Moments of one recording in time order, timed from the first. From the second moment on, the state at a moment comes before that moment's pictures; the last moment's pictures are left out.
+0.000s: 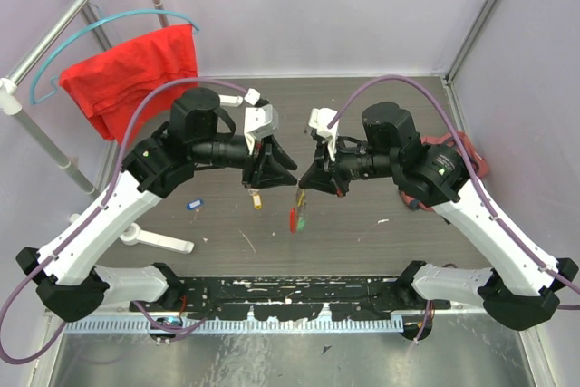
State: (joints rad) left arm -0.79 1.23 1.48 -0.58 0.77 0.10; right arm 0.79 1.13 1.49 -0.83 -0.55 -0.15
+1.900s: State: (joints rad) left arm -0.86 1.26 1.54 -0.73 0.71 0.23; right arm 0.80 1.13 1.50 -0.86 -0.53 -0.18
